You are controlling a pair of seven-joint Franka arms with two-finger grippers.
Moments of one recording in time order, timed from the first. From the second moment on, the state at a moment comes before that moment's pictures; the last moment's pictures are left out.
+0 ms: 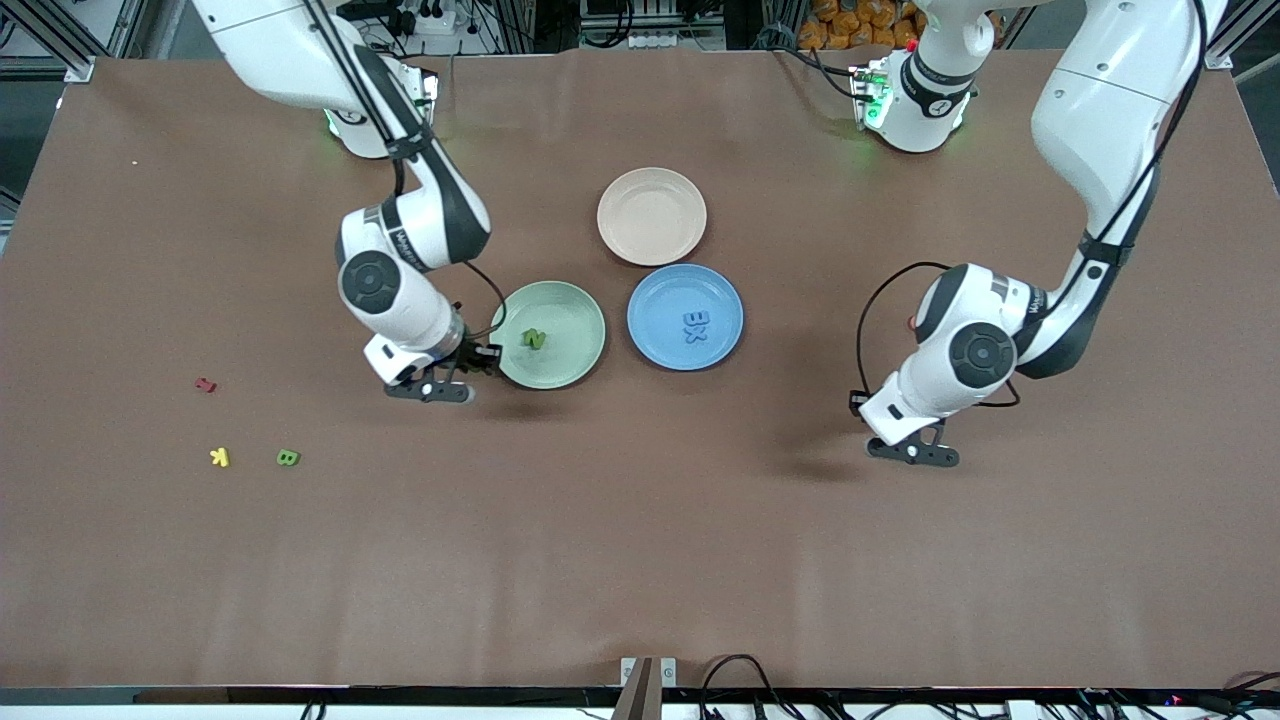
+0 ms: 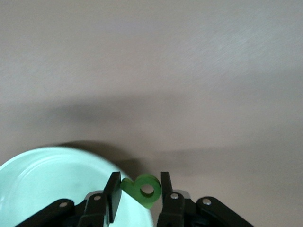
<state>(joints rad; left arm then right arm) 0.07 0.59 -0.38 -1.86 0.28 2.35 -0.29 0.52 0.40 -0.08 -2.08 0.17 2.46 0.41</state>
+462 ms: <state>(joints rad) 0.01 0.59 -0.47 -1.84 0.28 2.29 -0.58 0.65 0.41 -0.08 -2.07 0.17 2.46 0.55</state>
